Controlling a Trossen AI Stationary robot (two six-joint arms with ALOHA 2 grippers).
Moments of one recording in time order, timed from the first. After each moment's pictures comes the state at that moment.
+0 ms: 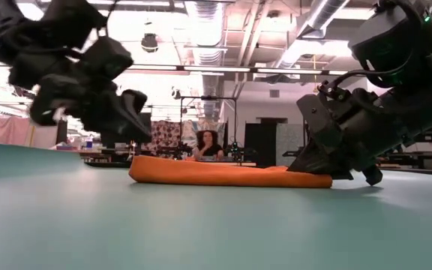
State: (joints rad) left arm -0.13 1.41 0.32 0.66 -0.05 0.18; right arm 0.44 1.85 0.58 0.39 0.81 1.13
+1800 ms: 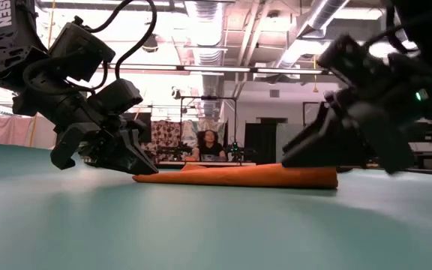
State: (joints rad) left arm -0.07 1.67 0.30 0.86 -0.14 0.13; right arm 0.56 1.80 0.64 0.47 0.86 0.23
